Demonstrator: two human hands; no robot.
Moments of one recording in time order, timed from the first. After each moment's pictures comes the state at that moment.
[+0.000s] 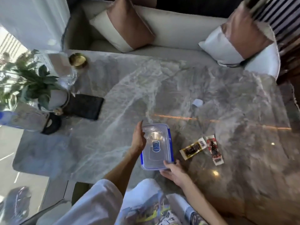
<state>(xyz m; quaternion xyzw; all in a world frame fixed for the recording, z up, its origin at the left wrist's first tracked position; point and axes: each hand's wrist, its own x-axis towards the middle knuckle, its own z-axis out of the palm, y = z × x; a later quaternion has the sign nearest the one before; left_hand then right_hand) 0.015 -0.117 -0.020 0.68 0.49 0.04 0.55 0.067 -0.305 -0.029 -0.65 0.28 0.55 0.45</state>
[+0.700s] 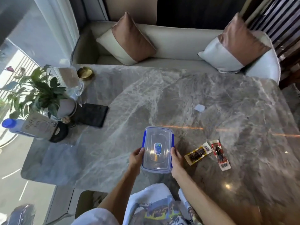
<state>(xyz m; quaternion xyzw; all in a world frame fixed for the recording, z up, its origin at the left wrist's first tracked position) -0.037 -0.152 -0.054 0.41 0.60 0.11 0.68 0.079 -0.261 -0.050 -0.67 0.24 0.40 0.58</state>
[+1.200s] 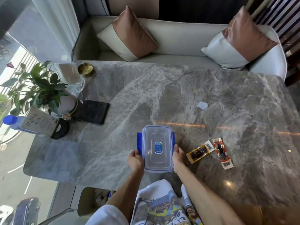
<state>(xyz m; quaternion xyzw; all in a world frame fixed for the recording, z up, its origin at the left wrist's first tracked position) -0.035 -0.165 -0.061 0.41 0.72 0.17 0.54 0.091 -0.256 -0.066 -0.76 0.19 0.39 0.48</state>
